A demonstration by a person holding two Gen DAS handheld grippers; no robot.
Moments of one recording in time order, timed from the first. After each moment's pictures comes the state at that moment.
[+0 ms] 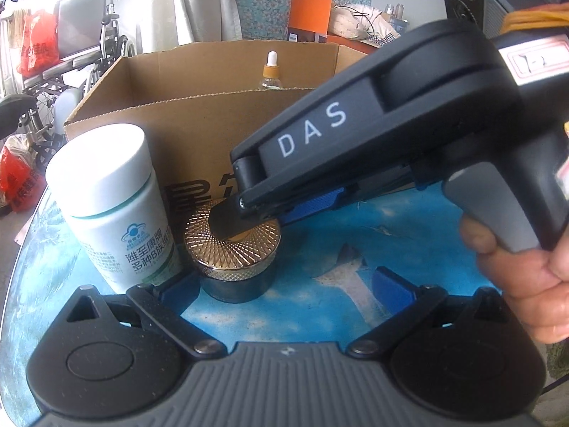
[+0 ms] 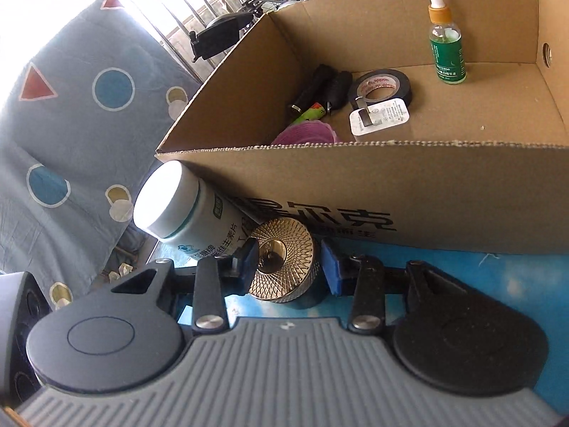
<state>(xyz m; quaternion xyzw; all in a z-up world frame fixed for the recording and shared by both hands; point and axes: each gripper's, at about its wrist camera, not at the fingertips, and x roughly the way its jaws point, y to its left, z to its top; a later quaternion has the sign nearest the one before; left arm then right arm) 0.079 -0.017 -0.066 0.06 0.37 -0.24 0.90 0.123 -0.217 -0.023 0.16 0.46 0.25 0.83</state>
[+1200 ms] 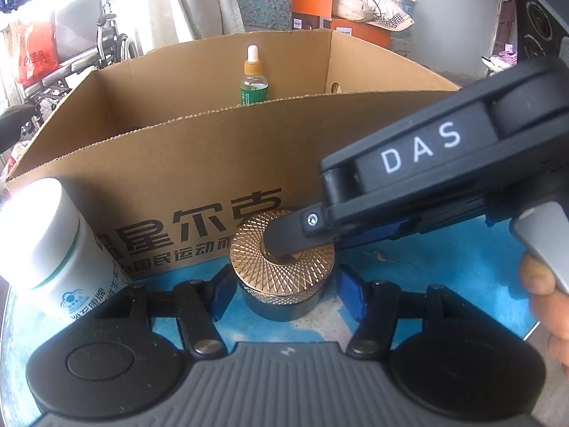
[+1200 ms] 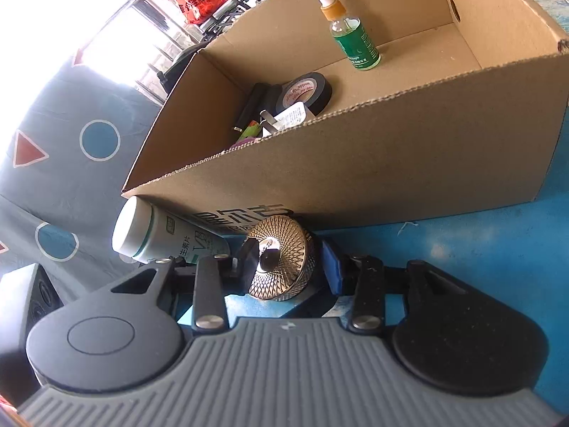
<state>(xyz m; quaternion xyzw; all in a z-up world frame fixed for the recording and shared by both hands) 0.090 -0.063 -0.057 0.09 0.39 -0.21 0.89 0.112 -0.287 -0.039 0.27 0.47 0.20 0.82</state>
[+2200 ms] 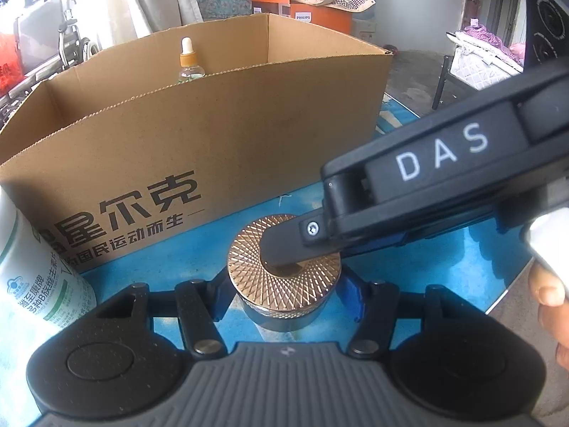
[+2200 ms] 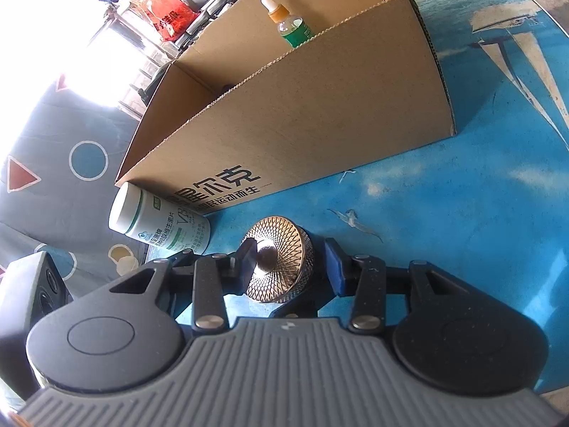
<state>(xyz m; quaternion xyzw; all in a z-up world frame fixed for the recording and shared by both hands) 0.078 -0.097 -0.061 0.12 0.41 -0.26 0.87 0.066 -0.318 -0.045 0.30 0.47 0.16 0.81</state>
